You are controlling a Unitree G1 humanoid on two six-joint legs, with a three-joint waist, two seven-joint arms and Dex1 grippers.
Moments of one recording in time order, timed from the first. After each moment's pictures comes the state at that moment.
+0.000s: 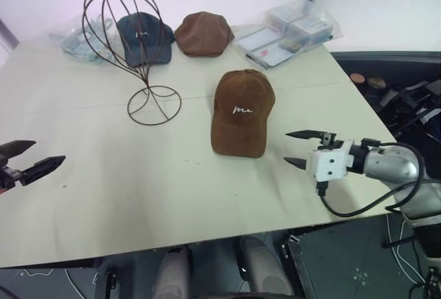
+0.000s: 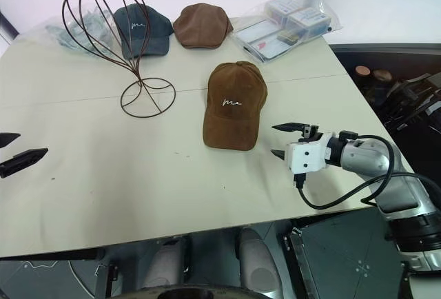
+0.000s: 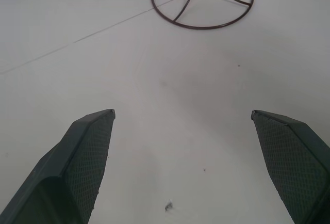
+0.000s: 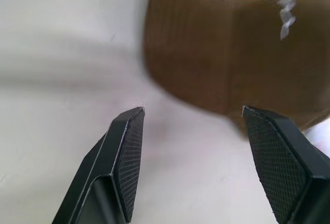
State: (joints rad) left arm 0.17 1.02 0.77 -0.09 -0.53 0.65 -0.99; right arm -0.22 -0.87 0.03 -0.07 -0.15 -0.43 0.83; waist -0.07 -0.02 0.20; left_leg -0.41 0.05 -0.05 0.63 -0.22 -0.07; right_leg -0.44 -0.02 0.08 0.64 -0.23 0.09
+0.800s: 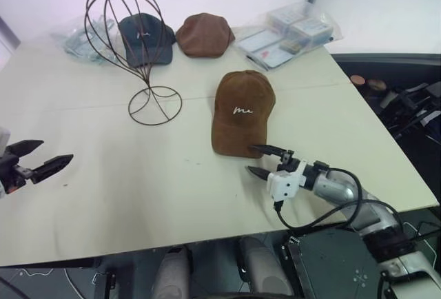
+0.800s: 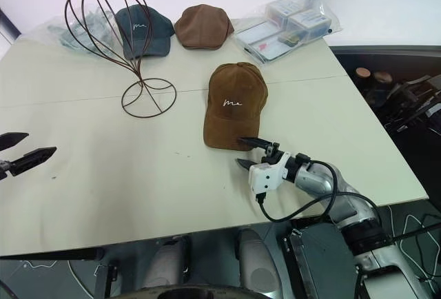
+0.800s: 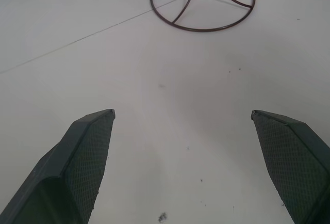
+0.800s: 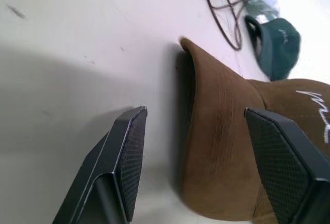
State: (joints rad) left arm 0.16 0.98 0.74 -0.12 -0.53 0.65 -0.94; right arm -0.27 -0.64 0.21 0.15 -0.48 -0.67 0.46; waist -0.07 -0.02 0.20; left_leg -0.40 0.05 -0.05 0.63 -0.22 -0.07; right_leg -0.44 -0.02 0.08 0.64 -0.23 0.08
